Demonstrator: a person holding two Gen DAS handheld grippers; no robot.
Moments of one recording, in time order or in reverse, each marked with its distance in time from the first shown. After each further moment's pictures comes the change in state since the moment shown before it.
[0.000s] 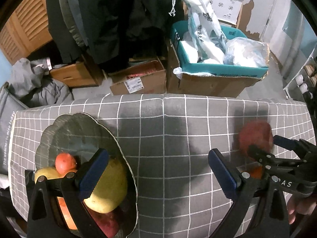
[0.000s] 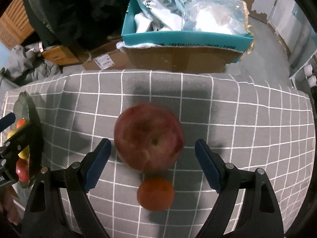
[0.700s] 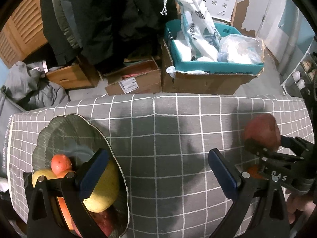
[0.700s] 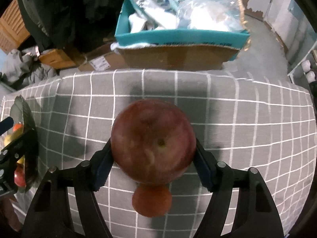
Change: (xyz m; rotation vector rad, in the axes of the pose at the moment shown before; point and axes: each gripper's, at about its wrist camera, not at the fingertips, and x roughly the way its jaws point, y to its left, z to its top) left arm -0.003 -0.013 -0.001 0.021 -0.002 -0.026; right arm -0.009 -0.010 -0.007 0.035 -0.047 -0.022
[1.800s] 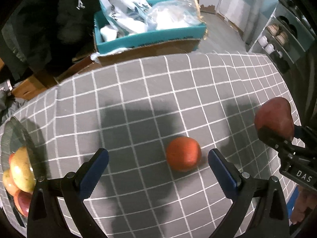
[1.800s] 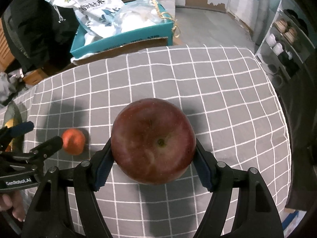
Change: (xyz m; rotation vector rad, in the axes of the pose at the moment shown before) left arm 0.013 -0.132 -0.044 0.203 0.092 -0.176; right arm -0.062 -0.120 -0.082 0.161 -0.064 -0.091
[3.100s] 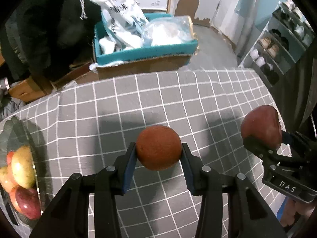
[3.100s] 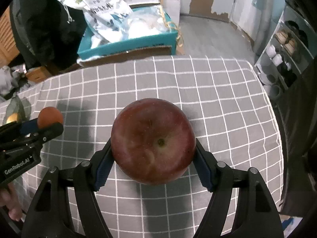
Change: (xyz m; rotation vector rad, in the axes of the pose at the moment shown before) left arm -0.038 0.003 -0.001 -0.039 -0.100 -0.068; right arm -0.028 0.019 0.002 -0.074 -0.063 -0.016
